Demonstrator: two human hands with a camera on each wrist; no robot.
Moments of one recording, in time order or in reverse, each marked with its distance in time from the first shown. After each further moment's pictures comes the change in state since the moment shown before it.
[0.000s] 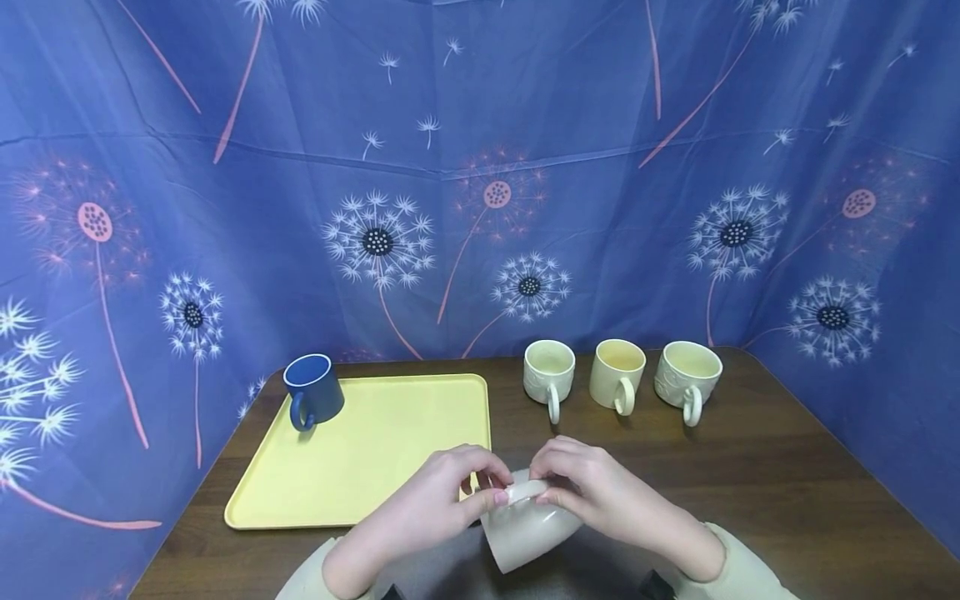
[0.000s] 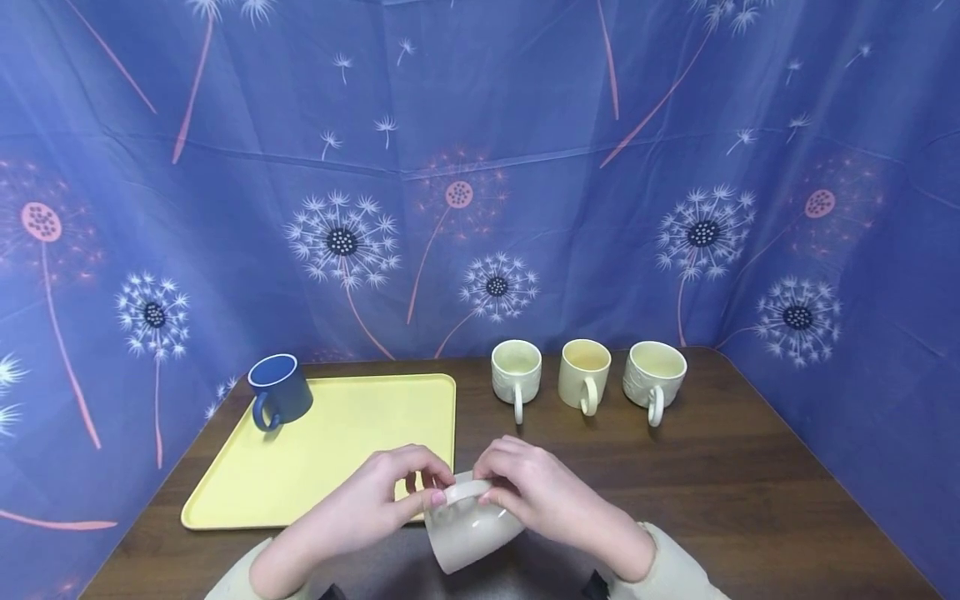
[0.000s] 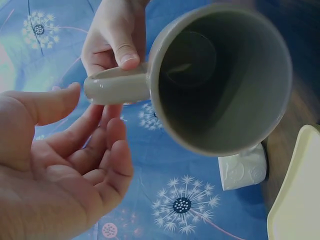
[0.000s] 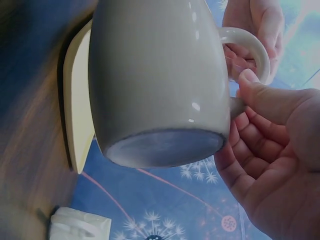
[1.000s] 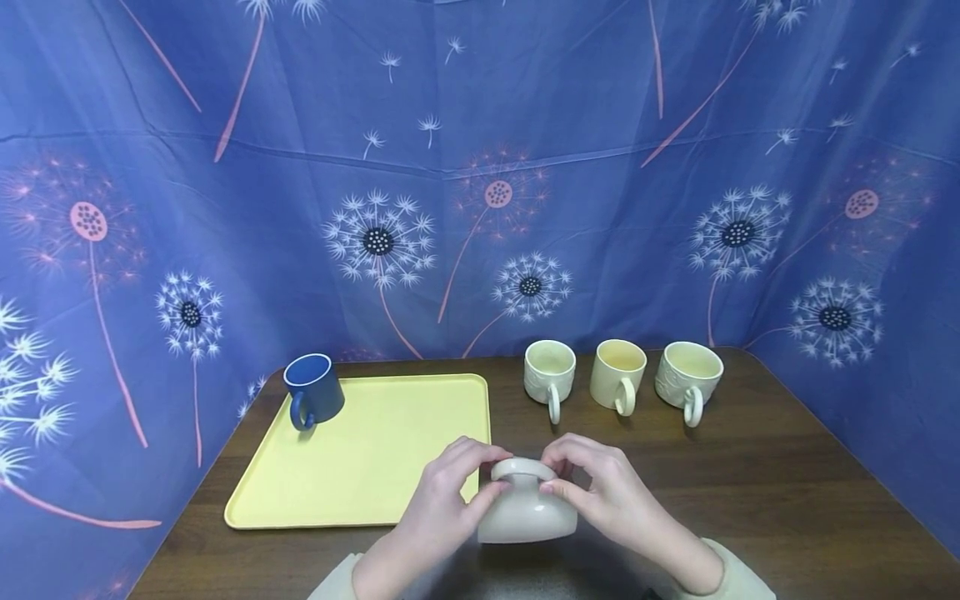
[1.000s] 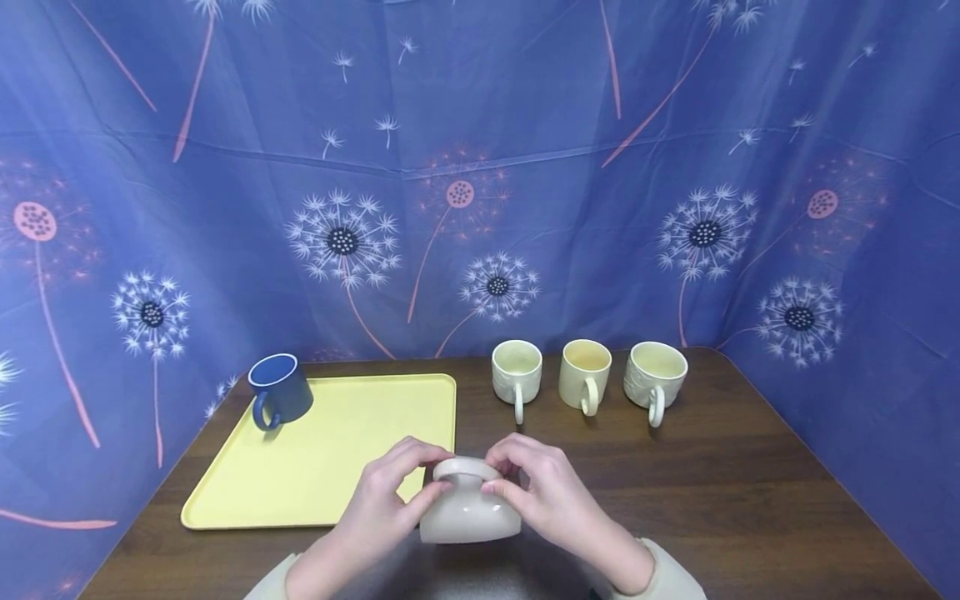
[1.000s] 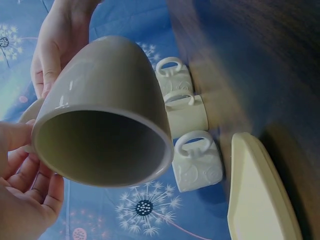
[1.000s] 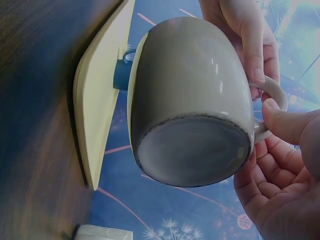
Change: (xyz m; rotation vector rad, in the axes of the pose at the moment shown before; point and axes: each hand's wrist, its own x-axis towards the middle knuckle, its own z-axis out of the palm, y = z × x) left_hand 0.000 -0.026 0.034 0.164 0.488 0.354; right_hand -0.010 0.000 0.011 0.113 0.207 0.214
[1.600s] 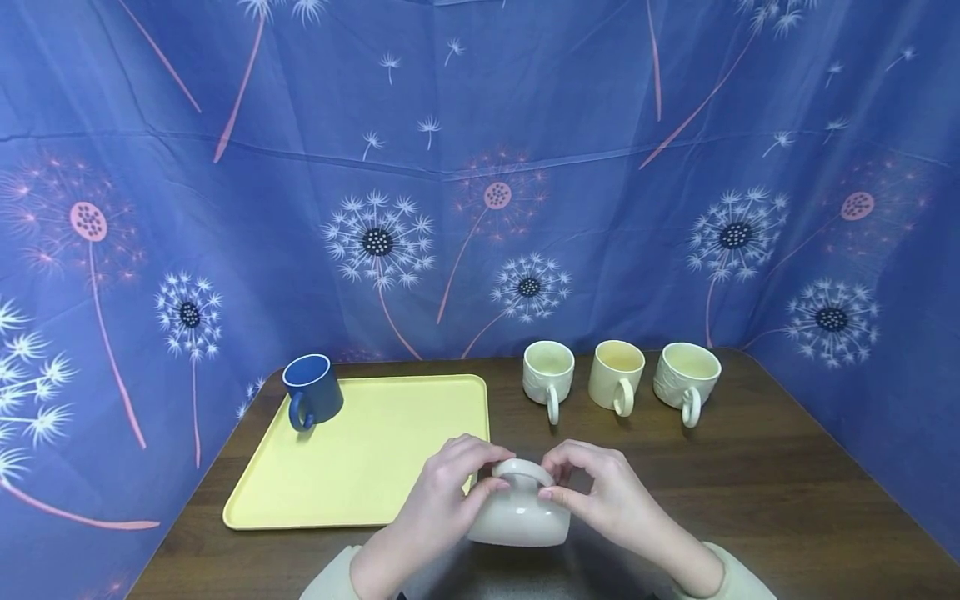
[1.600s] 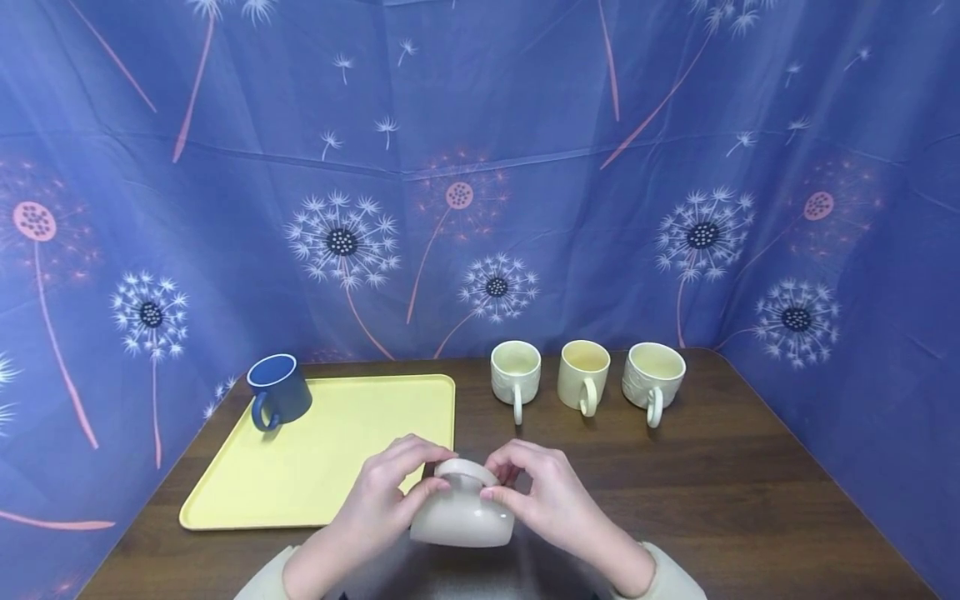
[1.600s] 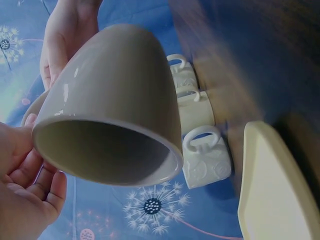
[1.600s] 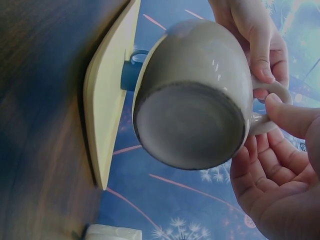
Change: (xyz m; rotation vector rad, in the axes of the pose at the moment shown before) left_hand 0.007 0.000 -0.004 0.009 -0.016 0.057; right_hand -0.005 0.005 0.002 0.016 0.023 -0.031
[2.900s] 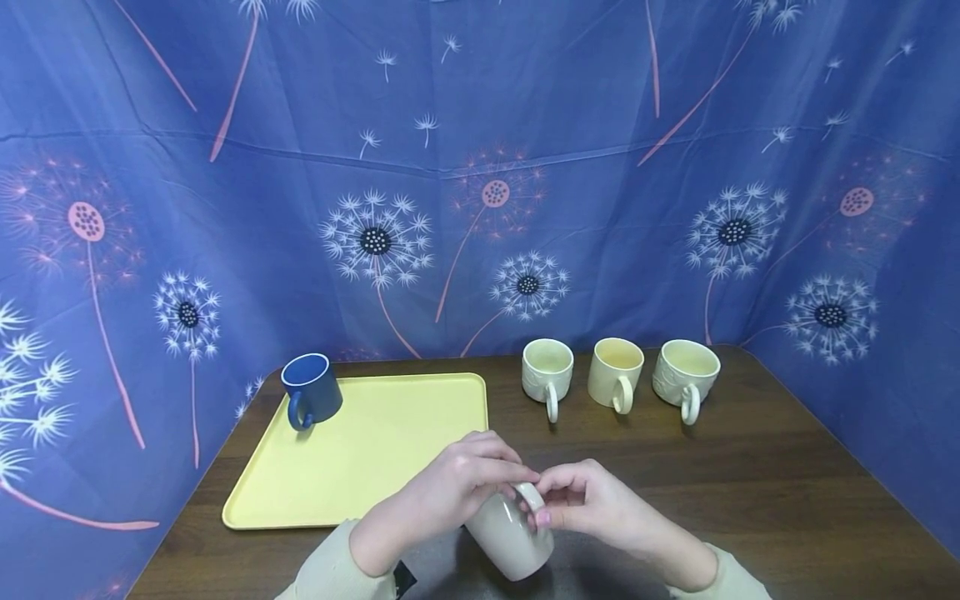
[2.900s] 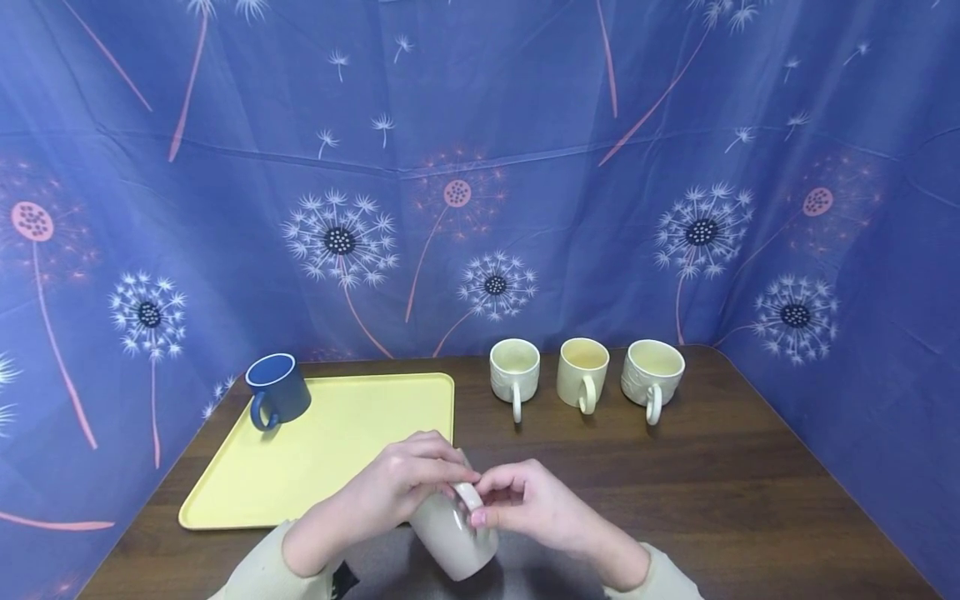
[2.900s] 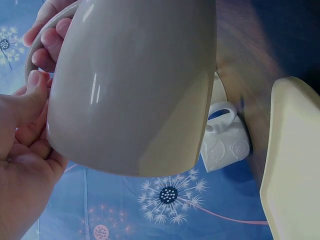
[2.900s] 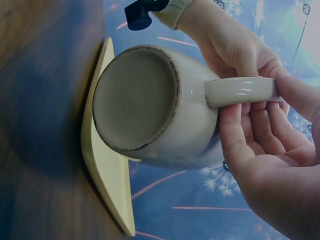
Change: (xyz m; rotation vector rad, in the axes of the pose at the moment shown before) left_hand 0.025 -0.005 -0.008 -0.010 -0.289 0.248; right_hand -0.001 -0.005 0.002 0.801 -0.365 0.196
